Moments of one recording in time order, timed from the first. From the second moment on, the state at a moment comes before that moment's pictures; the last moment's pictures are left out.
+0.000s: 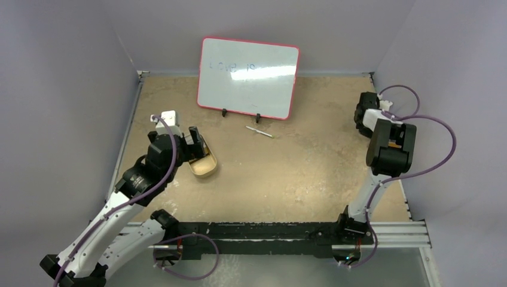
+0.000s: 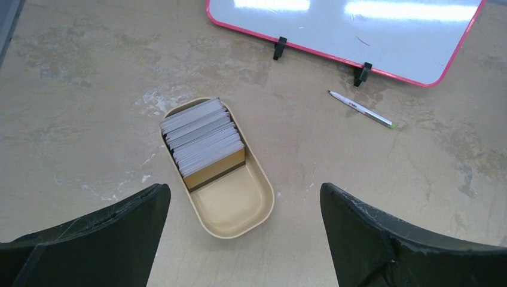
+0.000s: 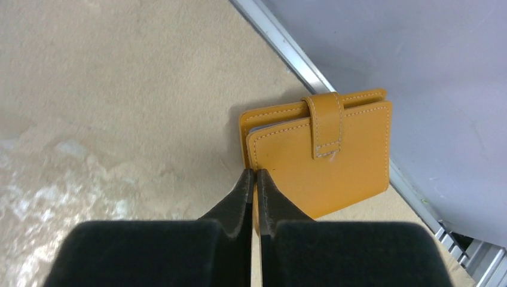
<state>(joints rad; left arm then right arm) -0.60 0.71 0.85 -0.61 -0.49 -0.44 -0.23 2.00 1.29 -0.39 0.69 0.31</state>
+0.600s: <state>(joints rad) -0.60 0.67 0.82 -0.57 -0.41 -0.43 -0.13 1.65 1.15 -0.45 0.33 0.33</state>
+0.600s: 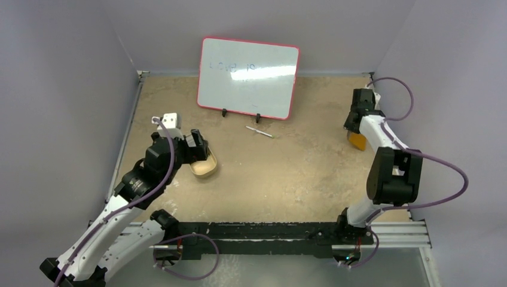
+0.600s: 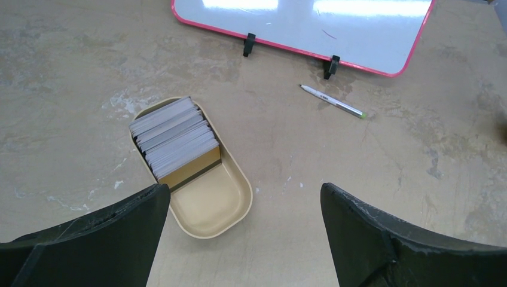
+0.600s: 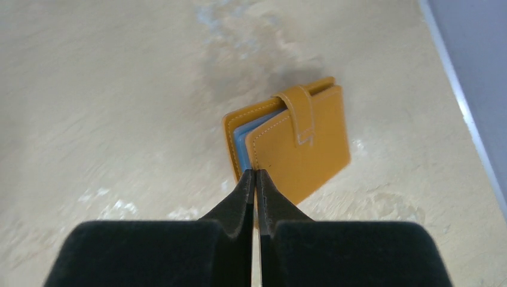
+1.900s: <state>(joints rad) -0.60 0.83 0.82 -0.54 -0.25 -0.64 0.50 1.27 0.69 -0.04 -0.31 0.74</state>
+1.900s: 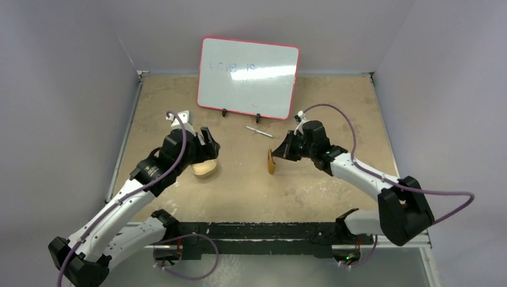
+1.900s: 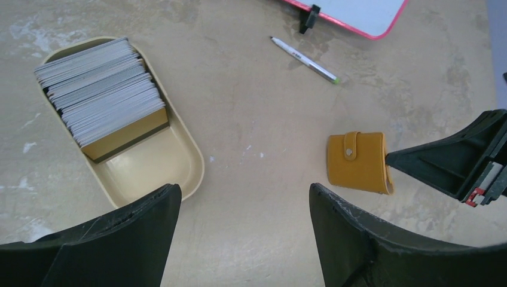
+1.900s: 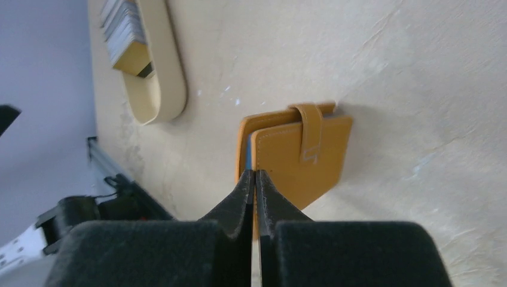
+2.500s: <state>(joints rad) -0.60 0.99 0.96 -0.61 -0.26 -0.53 0.36 1.31 0.90 -0.43 0.04 0.53</state>
